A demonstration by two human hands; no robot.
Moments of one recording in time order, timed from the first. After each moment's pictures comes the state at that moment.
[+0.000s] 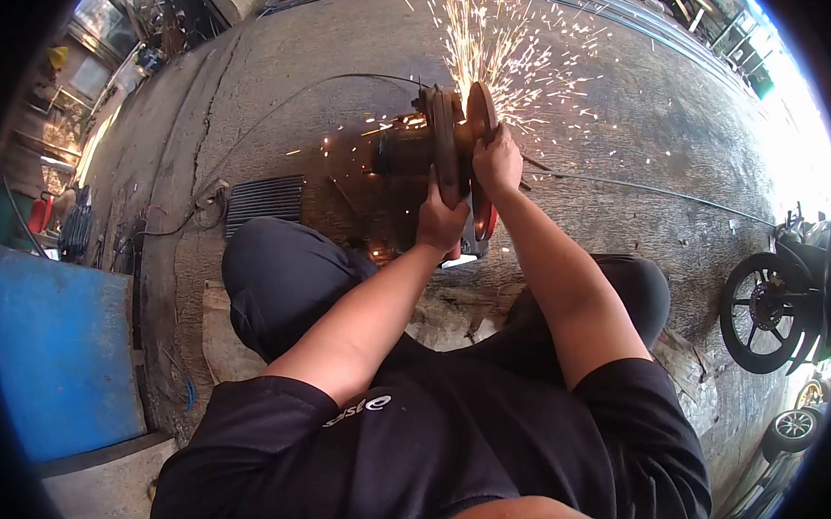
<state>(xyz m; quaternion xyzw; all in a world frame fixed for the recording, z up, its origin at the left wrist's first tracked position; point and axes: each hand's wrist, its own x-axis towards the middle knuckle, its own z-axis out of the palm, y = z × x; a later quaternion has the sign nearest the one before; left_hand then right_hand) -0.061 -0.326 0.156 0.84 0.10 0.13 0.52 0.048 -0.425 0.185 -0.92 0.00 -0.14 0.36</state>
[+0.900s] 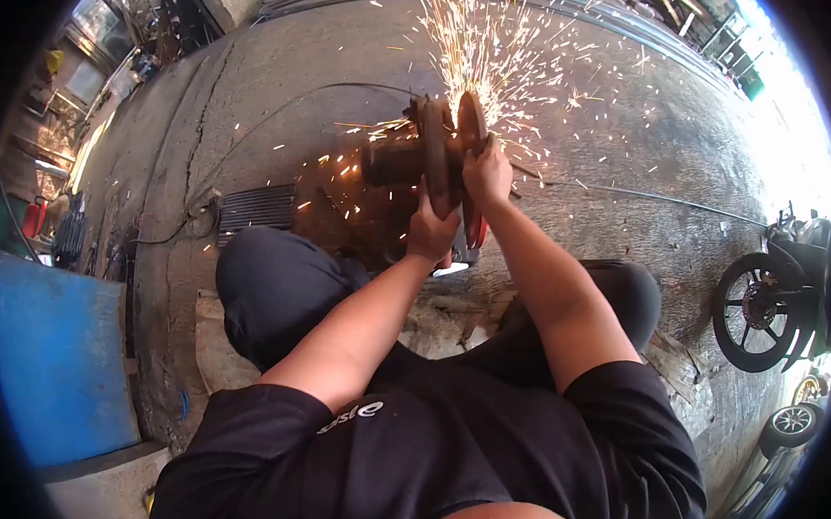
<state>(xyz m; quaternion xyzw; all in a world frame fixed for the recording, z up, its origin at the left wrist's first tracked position) -0.062 -0.324 0.150 0.84 0.09 0.13 0.52 0.040 -0.426 0.190 -0.92 0.00 -0.13 0.37</state>
